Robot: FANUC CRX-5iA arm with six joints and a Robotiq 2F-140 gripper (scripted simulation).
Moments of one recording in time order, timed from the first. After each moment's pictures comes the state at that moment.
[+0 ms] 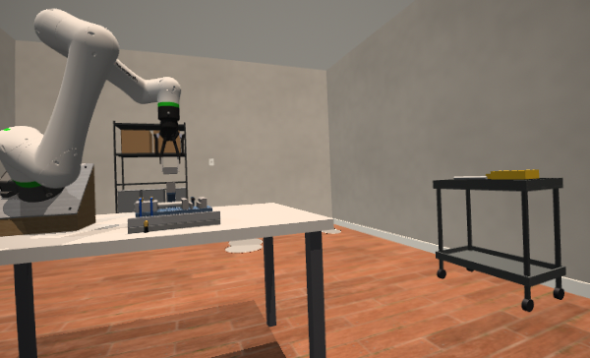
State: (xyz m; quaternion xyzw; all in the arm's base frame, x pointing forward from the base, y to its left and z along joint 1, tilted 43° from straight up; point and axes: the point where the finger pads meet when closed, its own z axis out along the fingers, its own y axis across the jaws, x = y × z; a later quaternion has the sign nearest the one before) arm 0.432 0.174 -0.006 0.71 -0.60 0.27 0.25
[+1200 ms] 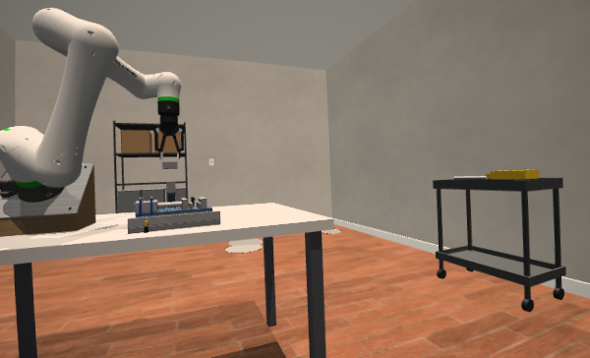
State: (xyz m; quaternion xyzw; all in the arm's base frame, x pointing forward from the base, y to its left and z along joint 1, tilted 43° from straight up) arm 0.431 0.190 0.011 0.71 -0.60 0.27 0.25
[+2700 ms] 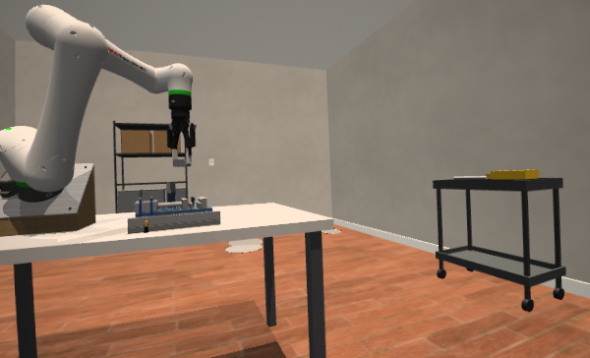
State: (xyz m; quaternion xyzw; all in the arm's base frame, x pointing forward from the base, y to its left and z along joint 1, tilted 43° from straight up) arm 0.491 0.133 0.077 0.50 -0.79 0.32 0.16
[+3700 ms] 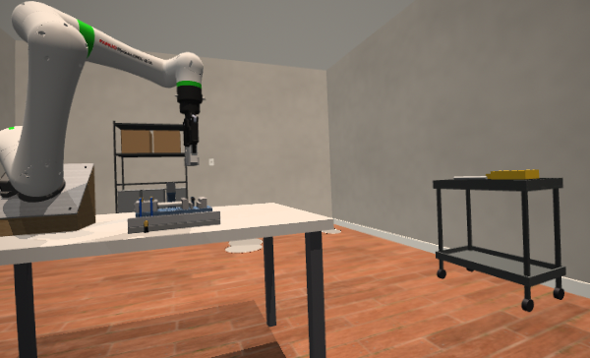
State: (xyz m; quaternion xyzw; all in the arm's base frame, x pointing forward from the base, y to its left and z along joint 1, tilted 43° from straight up) arm 0.542 0.041 0.165 0.18 -0.91 0.36 0.03
